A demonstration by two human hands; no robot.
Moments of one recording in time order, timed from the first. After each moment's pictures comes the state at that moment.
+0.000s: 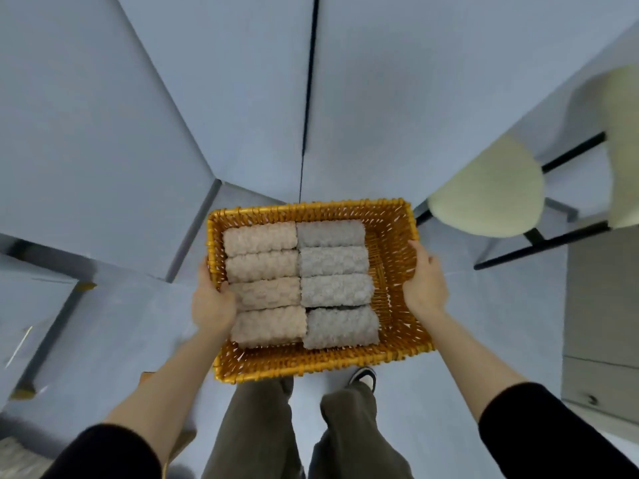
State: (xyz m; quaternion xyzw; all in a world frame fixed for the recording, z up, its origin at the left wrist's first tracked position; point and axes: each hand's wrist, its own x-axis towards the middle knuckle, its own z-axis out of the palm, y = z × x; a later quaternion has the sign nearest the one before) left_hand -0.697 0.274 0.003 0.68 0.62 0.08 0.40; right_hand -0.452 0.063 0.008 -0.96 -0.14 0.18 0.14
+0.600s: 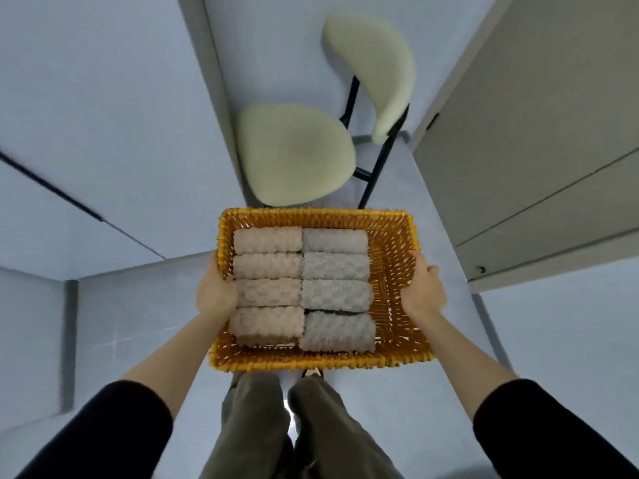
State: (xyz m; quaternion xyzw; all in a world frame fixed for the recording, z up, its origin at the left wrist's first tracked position) left_hand -0.462 0.049 0.037 0.84 0.36 -0.05 0.40; right_hand -0.398 -0.266 0.068 -0.96 0.16 0.13 0.17
